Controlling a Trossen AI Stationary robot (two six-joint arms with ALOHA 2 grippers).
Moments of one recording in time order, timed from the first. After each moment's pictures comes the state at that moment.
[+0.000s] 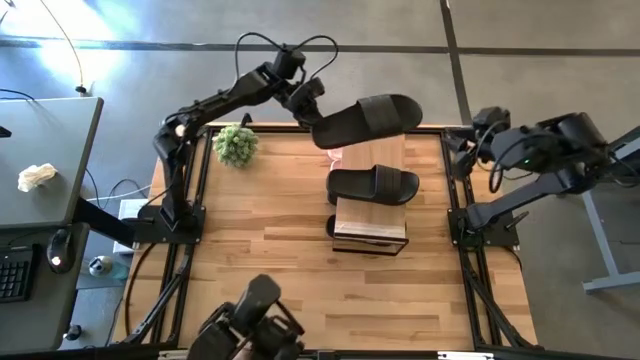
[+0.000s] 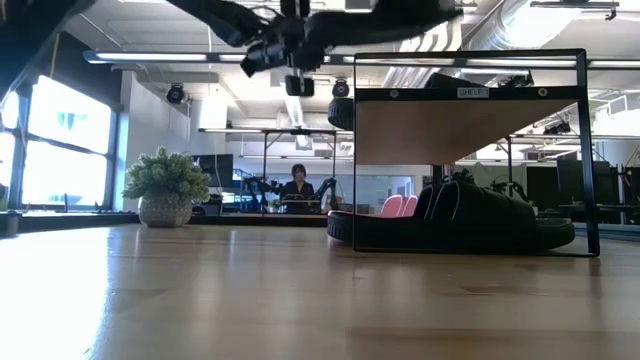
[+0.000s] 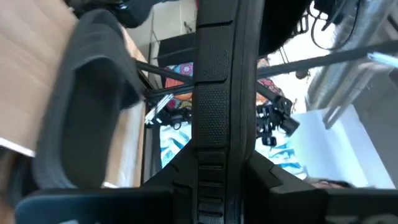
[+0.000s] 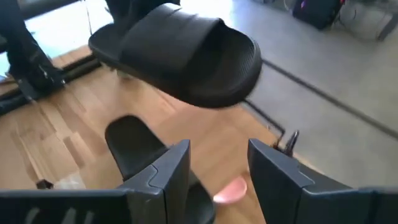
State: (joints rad) left arm 0.84 1.93 1.79 -0.45 1.39 -0.71; right arm 0.22 1.09 1.84 -1.57 0.76 0.66
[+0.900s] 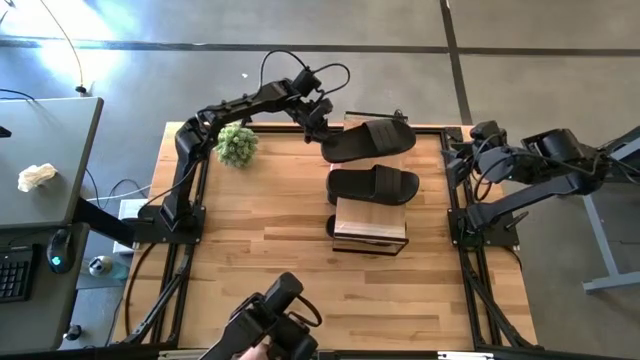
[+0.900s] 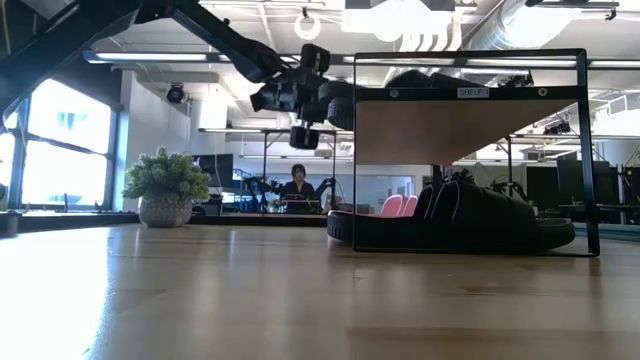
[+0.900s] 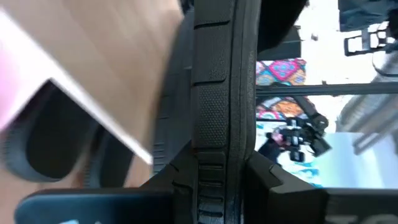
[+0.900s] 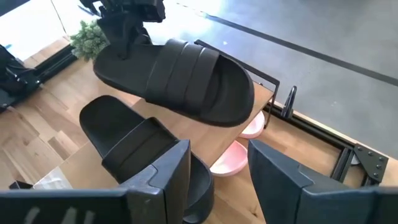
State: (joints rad) left arm 0.82 2.13 1.83 -0.65 1.28 -0.50; right arm 0.21 0.92 1.50 -1.53 0.75 0.92
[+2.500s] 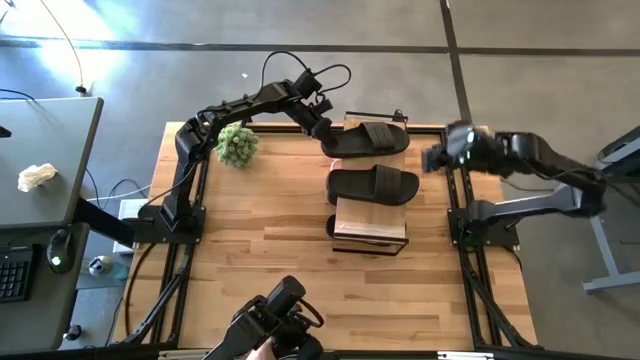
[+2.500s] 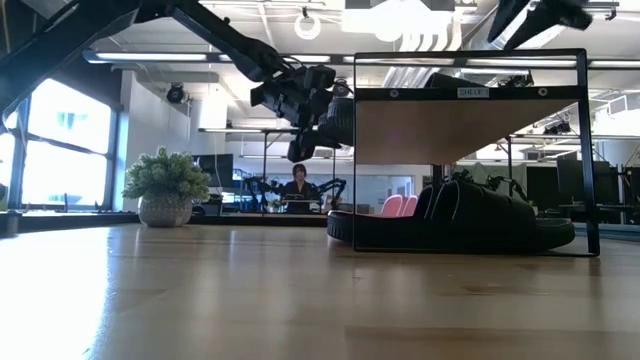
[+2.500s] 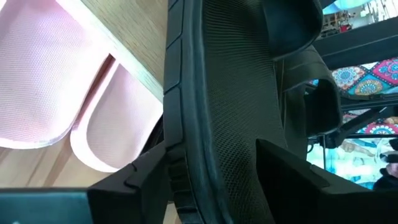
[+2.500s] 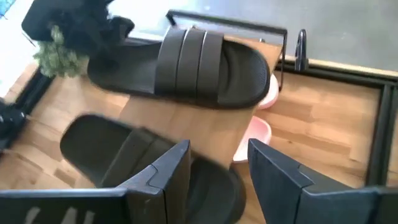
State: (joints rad) left arm 0.80 2.13 1.83 -0.70 0.90 -0.24; right arm -0.17 0.92 1.27 -1.23 0.47 0.93
